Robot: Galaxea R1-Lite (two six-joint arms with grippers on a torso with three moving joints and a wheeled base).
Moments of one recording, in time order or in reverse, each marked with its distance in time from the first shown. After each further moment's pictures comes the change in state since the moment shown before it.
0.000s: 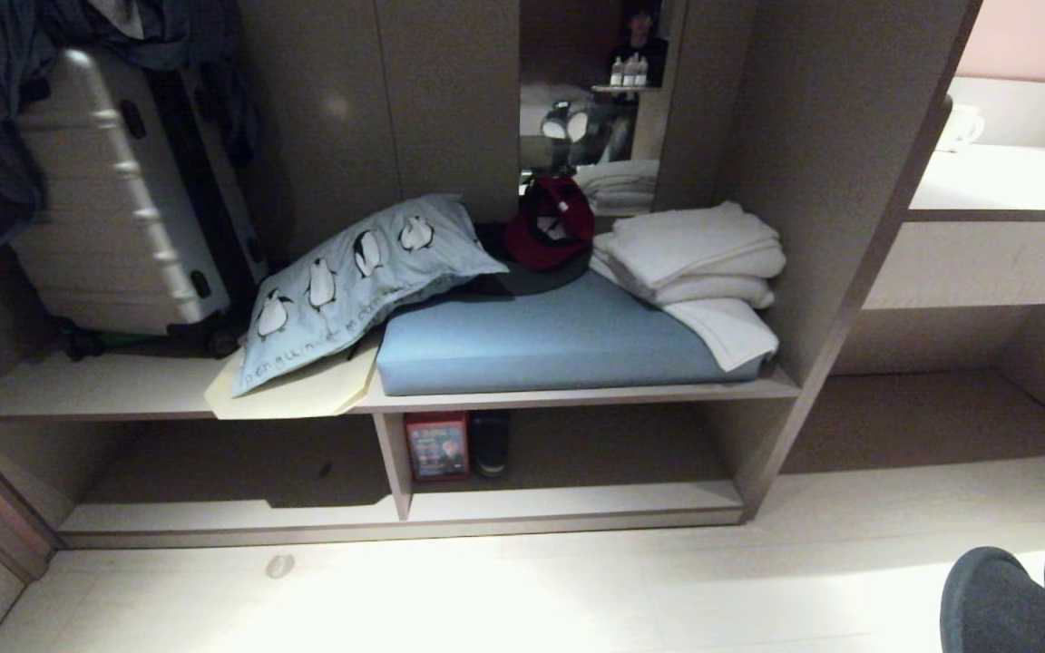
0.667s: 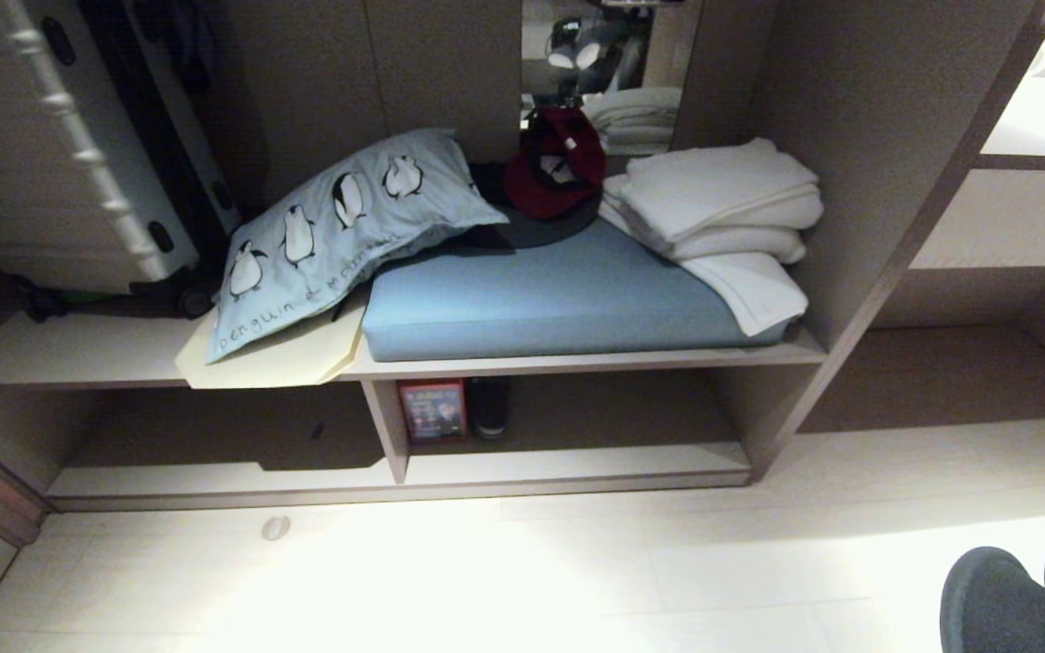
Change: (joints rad) left arm 0.000 0.000 -0.003 0.010 0.002 0.003; right arm 0.000 0.000 0.000 0.000 0.000 0.000
